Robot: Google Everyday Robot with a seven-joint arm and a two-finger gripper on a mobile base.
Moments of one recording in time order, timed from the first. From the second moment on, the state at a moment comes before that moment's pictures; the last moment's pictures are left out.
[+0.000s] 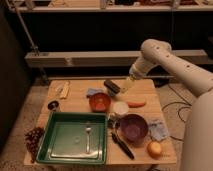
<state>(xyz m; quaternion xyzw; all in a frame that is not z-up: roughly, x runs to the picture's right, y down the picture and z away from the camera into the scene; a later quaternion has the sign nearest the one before) 0.134 -0.035 0.793 0.09 -0.31 -0.88 0.34</state>
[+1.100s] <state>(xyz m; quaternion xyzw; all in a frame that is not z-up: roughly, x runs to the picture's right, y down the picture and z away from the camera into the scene) 0.130 -0.035 0.794 0.09 -0.31 -0.88 0.34</state>
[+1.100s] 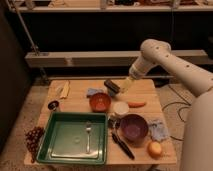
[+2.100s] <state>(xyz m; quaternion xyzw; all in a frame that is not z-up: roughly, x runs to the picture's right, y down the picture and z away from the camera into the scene) 0.215 -0.016 0.793 0.09 -0.31 -0.90 0.30</state>
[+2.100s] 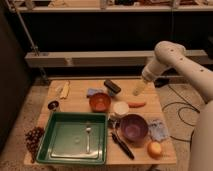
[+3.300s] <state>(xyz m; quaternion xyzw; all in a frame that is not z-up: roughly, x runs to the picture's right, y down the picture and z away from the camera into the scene) 0.185 0.020 0.845 0.10 -0.34 -0.89 0.29</state>
